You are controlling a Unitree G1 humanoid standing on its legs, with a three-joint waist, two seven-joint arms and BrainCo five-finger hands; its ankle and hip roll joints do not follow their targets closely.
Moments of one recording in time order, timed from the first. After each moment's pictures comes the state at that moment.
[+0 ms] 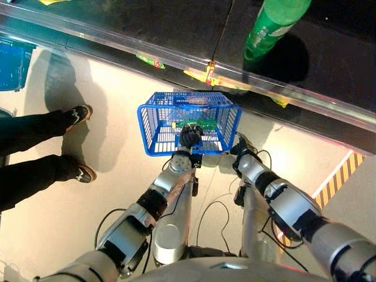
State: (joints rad) left arm -0.48 0.11 -0.54 0.49 -0.43 0.01 0.45; right arm -0.74 -0.17 0.58 1.27 -0.06 0.09 -0.37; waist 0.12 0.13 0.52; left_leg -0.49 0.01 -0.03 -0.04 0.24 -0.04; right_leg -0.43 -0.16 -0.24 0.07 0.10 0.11
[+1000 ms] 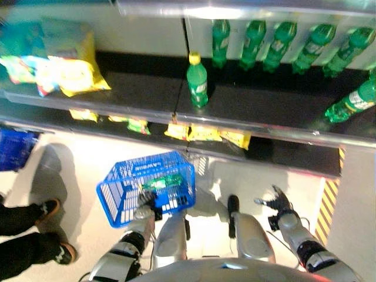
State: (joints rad) left arm -0.15 0.07 -0.13 1.16 -0.21 0.01 0.35; right arm -0.11 -0.32 0.23 1.11 0.09 0.00 -0.29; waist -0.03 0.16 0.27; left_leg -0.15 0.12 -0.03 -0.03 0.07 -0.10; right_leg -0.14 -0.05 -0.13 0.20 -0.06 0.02
